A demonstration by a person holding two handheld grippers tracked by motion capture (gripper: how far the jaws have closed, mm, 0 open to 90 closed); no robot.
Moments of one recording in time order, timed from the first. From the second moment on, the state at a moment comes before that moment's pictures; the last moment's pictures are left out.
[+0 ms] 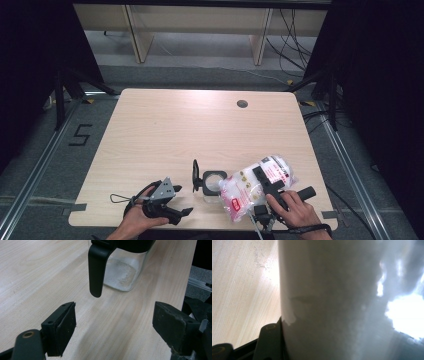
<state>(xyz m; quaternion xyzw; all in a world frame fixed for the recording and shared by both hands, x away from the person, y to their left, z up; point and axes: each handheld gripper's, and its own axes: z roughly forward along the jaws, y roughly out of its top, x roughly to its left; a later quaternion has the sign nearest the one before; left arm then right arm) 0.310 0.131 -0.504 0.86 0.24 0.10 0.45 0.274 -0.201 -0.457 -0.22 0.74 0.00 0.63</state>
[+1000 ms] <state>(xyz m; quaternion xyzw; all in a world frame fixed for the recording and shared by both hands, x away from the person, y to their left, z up) 0.310 0.131 -0.504 0.86 0.25 0.09 0.44 0.272 -0.201 -0.457 -0.22 0.74 0.00 0.64</state>
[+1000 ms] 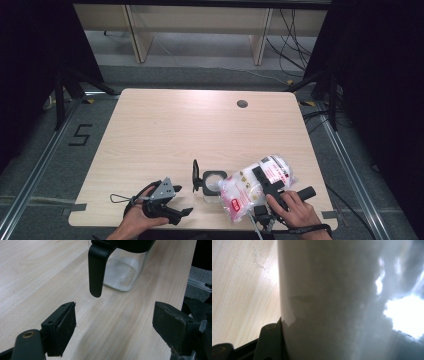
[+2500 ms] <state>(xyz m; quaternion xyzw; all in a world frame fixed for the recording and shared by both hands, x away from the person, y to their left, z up) 0.311 0.130 -0.505 0.84 0.27 0.07 0.46 0.272 -0.202 -0.454 -0.22 0.74 0.00 0.64</state>
